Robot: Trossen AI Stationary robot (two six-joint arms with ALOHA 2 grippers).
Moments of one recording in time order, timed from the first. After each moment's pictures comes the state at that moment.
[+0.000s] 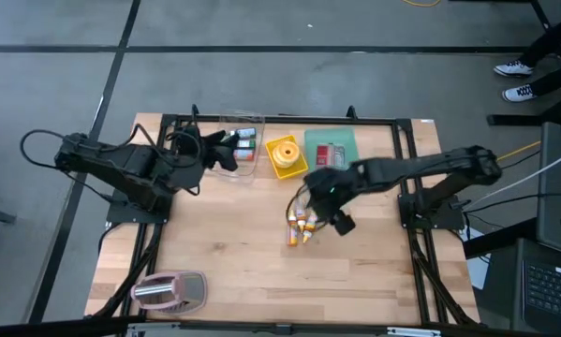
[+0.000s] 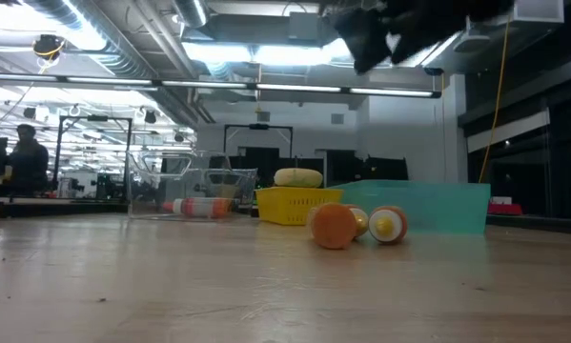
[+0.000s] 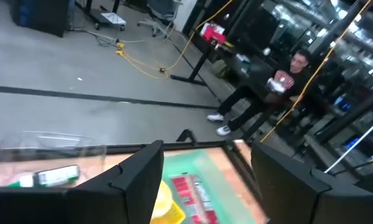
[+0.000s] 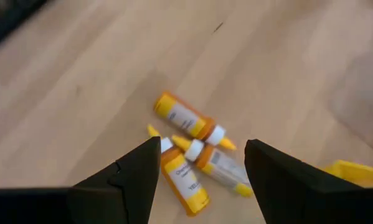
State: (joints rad) left arm -0.28 1.18 1.36 -0.71 -1.16 -1.05; right arm 0.12 1.49 1.23 -0.70 -0.17 -0.47
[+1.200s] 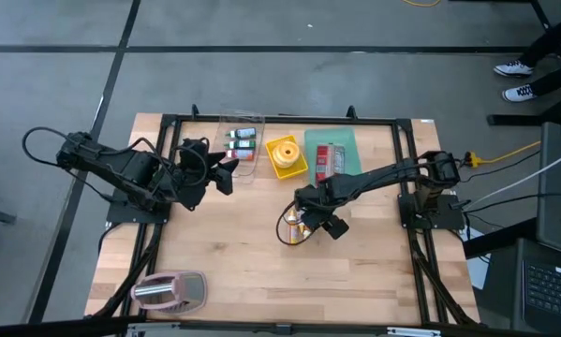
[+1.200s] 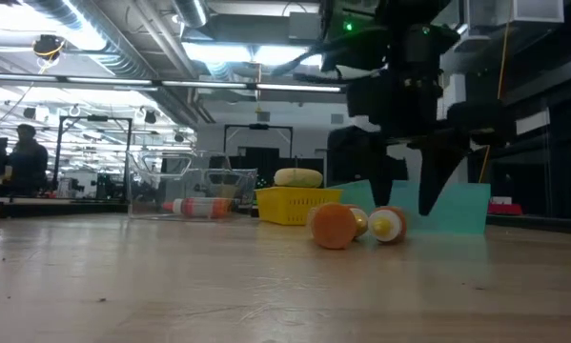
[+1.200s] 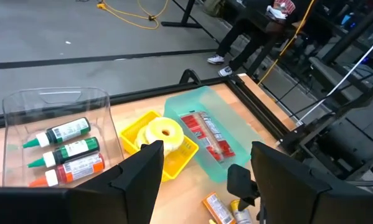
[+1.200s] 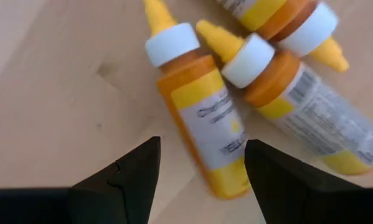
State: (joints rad) left arm -0.36 1.18 1.36 -0.96 -0.99 -1.14; right arm 0.10 1.83 1.18 -0.76 -0.10 -0.59
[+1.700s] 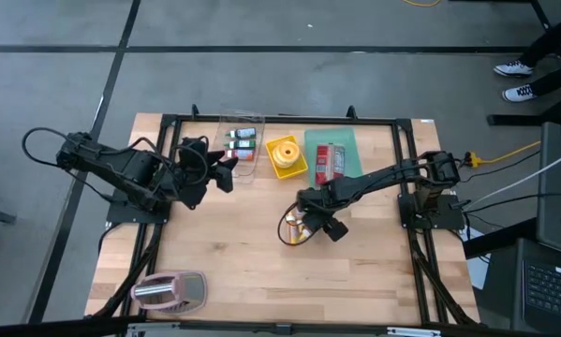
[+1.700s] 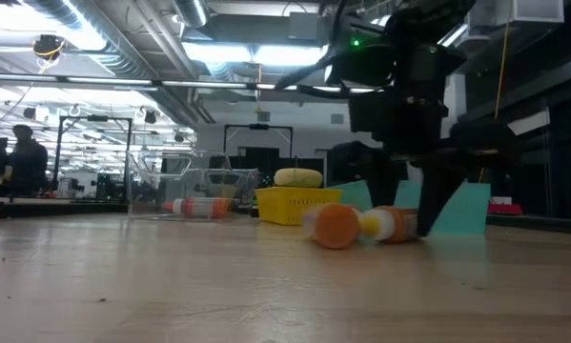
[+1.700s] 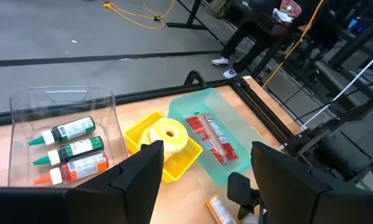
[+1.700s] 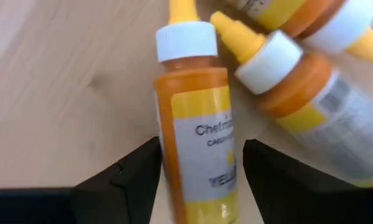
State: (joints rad) left arm -0.35 1.18 1.36 -0.97 -0.99 -1.17; right arm 0.10 1.83 1.08 -0.60 -0.13 -0.57
